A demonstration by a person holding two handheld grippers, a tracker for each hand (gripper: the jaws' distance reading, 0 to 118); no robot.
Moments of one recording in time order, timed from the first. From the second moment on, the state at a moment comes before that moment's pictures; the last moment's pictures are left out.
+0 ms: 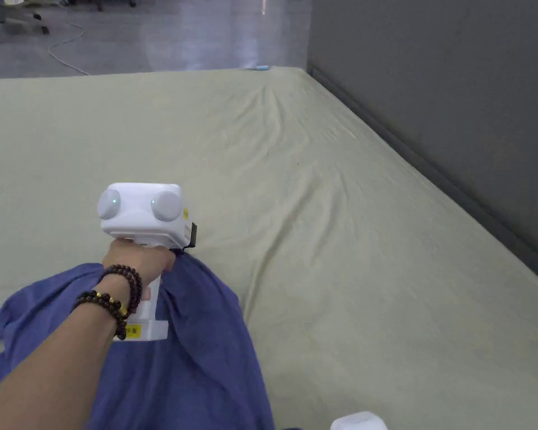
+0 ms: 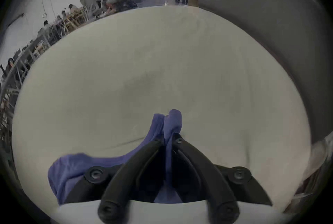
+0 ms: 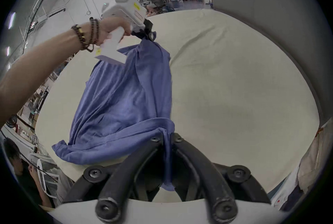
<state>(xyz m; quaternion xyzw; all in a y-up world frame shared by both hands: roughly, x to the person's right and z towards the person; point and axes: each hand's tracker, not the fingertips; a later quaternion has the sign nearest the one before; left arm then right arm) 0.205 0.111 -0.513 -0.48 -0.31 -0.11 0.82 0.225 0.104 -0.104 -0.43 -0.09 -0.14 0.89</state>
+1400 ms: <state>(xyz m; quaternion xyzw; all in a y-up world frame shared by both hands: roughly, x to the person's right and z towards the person) -0.073 0.406 -0.507 -0.24 -0.16 0.08 0.95 0.369 0.387 -0.362 -0.21 -0.16 -0.11 0.96</state>
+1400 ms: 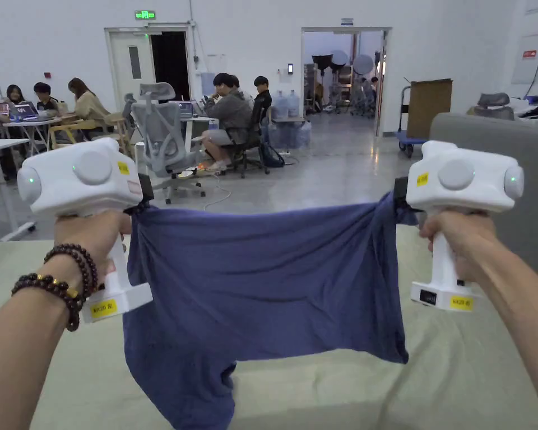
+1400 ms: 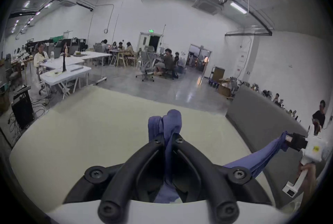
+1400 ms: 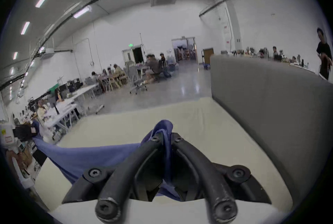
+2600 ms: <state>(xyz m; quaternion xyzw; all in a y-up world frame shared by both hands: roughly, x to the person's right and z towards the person) -0.218 0.122 -0.201 -0.37 -0.07 0.14 0.92 0.249 0.136 -0.056 -0.40 -0.16 -0.06 0.90</state>
